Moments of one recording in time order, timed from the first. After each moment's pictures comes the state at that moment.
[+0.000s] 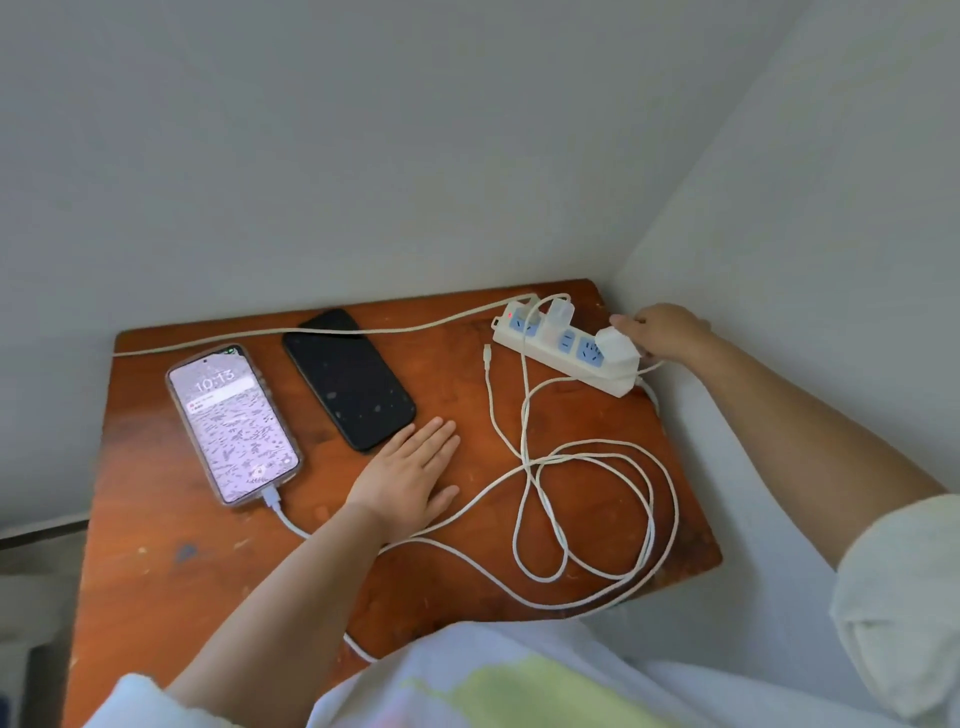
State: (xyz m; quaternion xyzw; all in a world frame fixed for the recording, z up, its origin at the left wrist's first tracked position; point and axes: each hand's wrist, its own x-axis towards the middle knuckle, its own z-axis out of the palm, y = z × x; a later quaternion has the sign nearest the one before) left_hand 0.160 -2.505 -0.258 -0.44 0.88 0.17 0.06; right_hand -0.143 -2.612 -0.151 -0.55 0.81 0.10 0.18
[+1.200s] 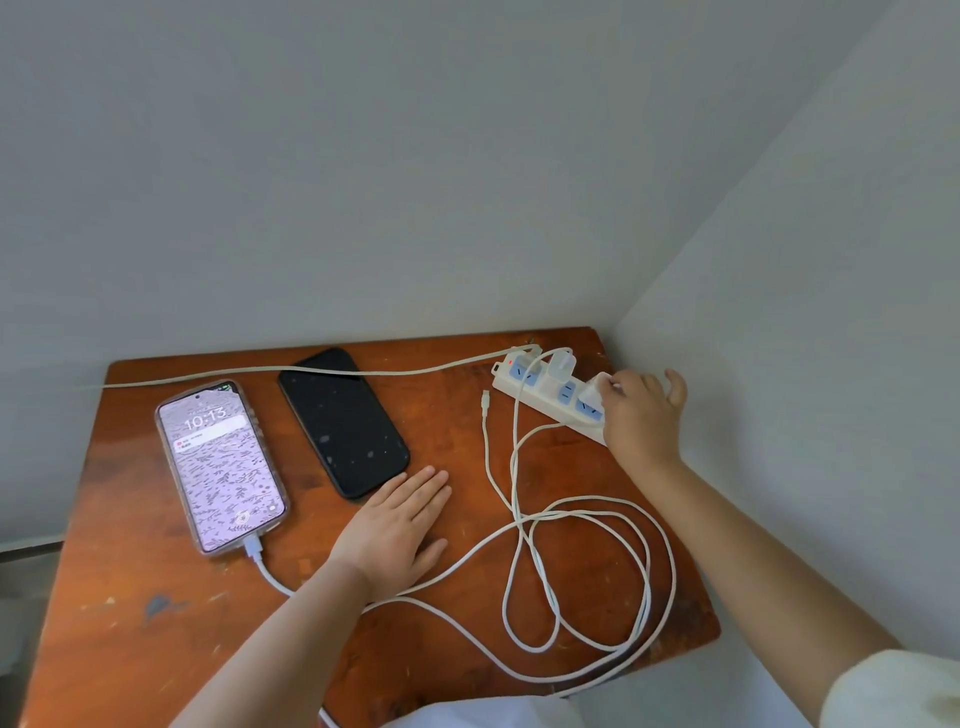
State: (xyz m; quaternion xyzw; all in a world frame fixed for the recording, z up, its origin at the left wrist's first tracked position) left_hand 0.160 -2.506 -0.257 -0.47 0.86 0.22 0.05; right_hand -0.109 -2.569 -0.180 -0.71 0.70 0.02 -0.07
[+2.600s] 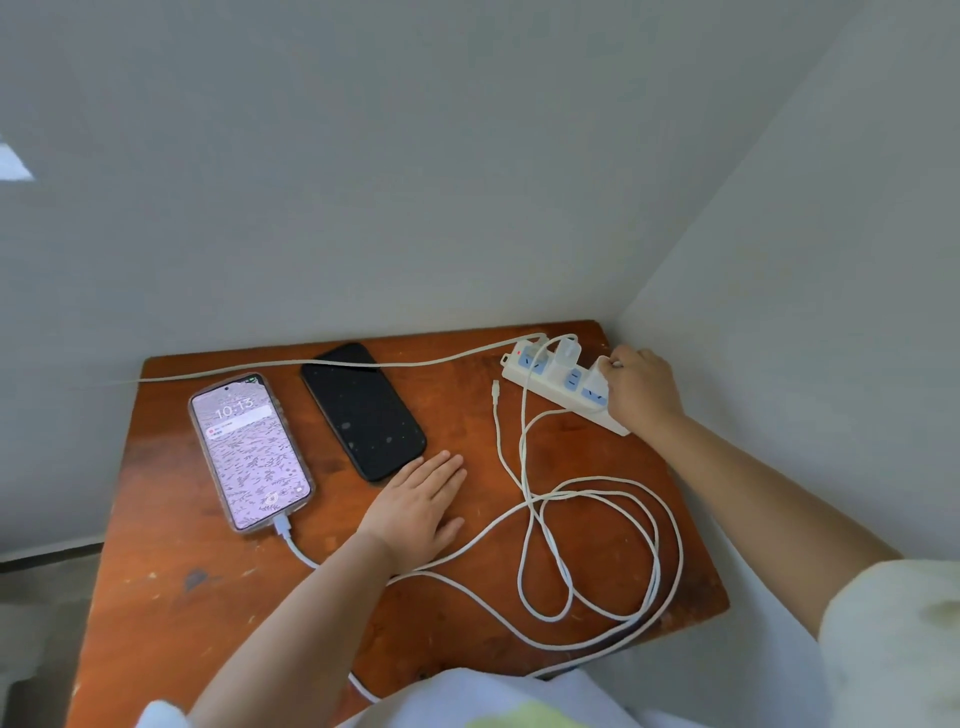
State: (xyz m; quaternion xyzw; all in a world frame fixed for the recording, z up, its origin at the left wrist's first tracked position) left_hand 0.158 -2.506 -0.256 -0.46 0.86 0.20 0.05; right_hand -0.115 -2.588 -0.174 -0.73 0.67 0.12 -0.05
